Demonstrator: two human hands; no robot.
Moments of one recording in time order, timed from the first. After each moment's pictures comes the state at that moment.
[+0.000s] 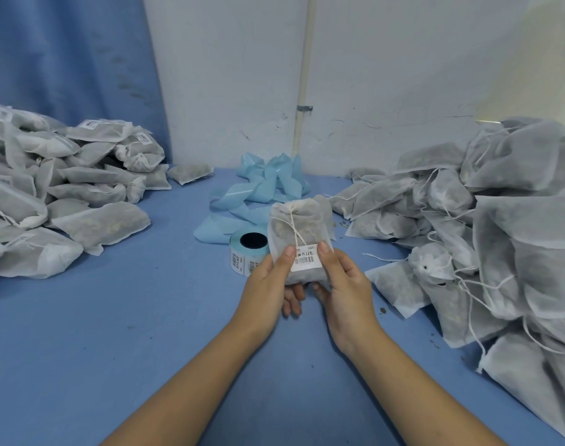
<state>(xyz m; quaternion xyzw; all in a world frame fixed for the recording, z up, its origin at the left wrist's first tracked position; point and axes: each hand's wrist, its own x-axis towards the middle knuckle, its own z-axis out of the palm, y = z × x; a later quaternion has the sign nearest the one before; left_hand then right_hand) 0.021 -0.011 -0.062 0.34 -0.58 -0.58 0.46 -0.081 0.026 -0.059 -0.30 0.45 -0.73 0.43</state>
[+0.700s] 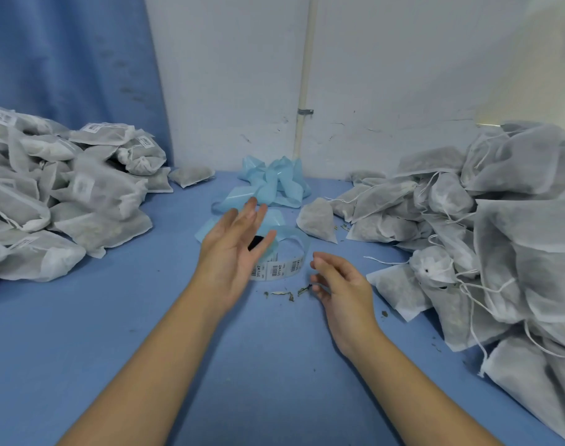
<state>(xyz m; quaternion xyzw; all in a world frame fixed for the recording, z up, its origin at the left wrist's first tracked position) 0.053 -0.041 -0.019 0.20 -0.32 -0.72 0.58 -0.086 0.020 -0.065 -0.28 0.51 -0.70 0.41</state>
